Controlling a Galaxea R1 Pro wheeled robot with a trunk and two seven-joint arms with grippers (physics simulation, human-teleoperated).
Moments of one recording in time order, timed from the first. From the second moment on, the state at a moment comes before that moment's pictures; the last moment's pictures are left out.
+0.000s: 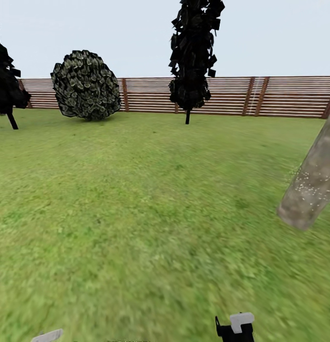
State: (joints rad) left arm -0.30 0.19 0.68 -0.20 -0.34 -0.41 -0.12; right arm -0.39 0.02 -0.40 -0.12 0.59 -0.56 -0.14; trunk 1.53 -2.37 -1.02
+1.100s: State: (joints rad) left arm -0.30 0.18 0.68 -0.20 -0.34 -0.41 -0.13; right arm -0.39 0.02 -0.40 -0.12 0.59 -0.56 -0.14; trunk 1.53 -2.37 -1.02
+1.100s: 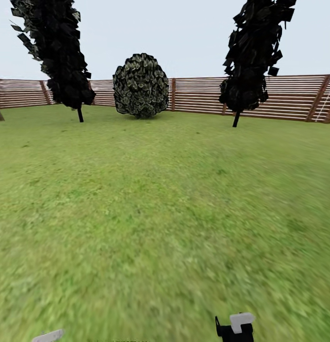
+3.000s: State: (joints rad) left arm -0.30 0.19 0.71 -0.20 -0.31 -0.41 -0.12; right arm -0.39 0.02 -0.40 -0.12 0.59 -0.56 -0.14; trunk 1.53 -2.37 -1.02
